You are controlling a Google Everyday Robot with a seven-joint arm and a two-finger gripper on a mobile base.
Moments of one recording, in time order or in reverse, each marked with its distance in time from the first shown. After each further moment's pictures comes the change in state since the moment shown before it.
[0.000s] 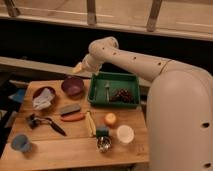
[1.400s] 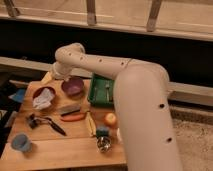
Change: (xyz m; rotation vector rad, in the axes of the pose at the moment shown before) arm 0.037 0.174 0.087 -0.176 0.132 -0.283
